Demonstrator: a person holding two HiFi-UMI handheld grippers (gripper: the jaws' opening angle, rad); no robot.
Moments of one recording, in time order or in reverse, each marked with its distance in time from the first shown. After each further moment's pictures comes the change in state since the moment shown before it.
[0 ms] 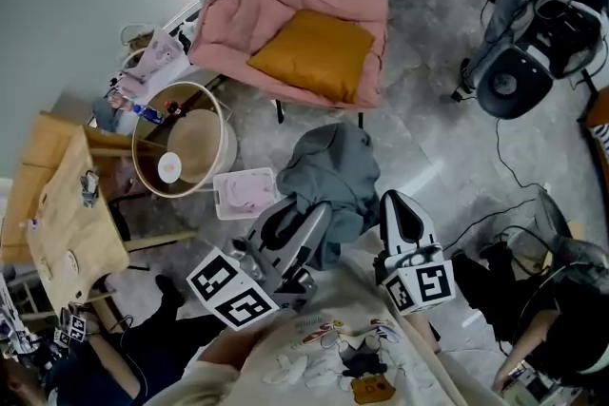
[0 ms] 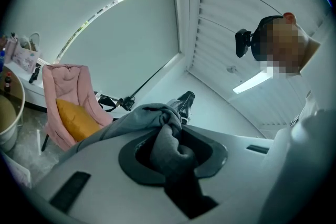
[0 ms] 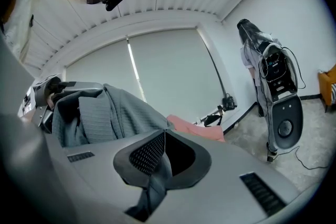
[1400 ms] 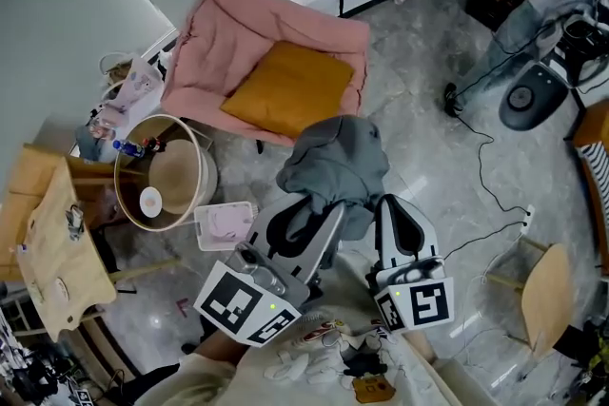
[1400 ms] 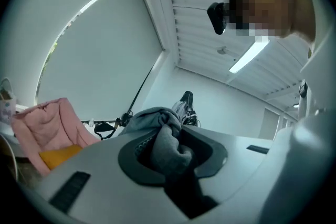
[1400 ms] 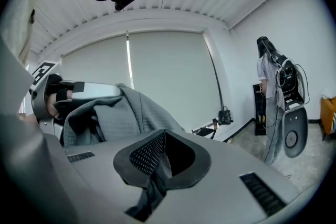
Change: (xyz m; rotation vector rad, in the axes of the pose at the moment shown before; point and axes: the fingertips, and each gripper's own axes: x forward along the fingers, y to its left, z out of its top) left arm 0.164 0.011 0.044 0.367 -0.023 -0.005; right arm 0.092 -0.088 0.085 -0.118 -0.029 -0.048
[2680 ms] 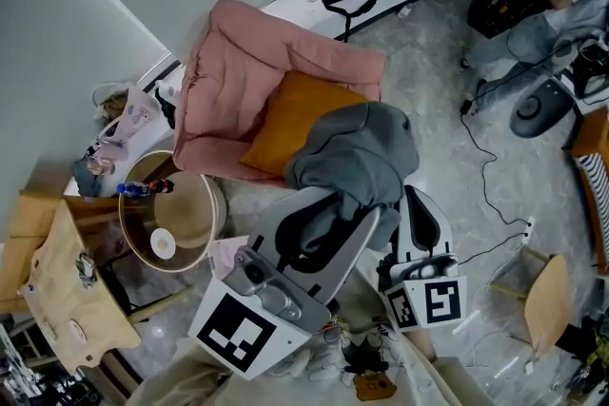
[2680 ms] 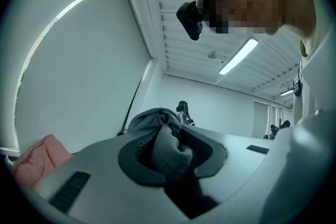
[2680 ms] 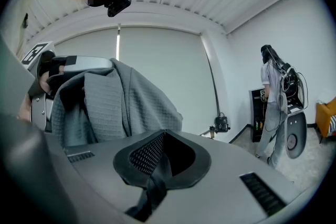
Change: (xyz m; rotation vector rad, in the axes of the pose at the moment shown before) left arm 0.078 0.155 0.143 0.125 -0.038 -0.167; right arm 0.218 0.017 0.062 -0.015 -0.035 -0.123
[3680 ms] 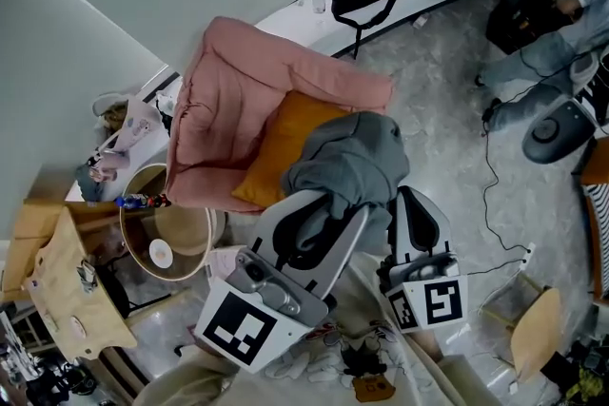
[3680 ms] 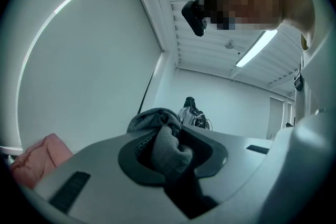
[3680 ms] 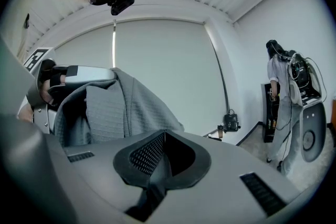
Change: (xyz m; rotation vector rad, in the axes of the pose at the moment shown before) left arm 0.121 0.076 -0.023 -0.010 0.074 0.134; right arm 0.114 -0.083 0.019 0.010 0.044 0.109
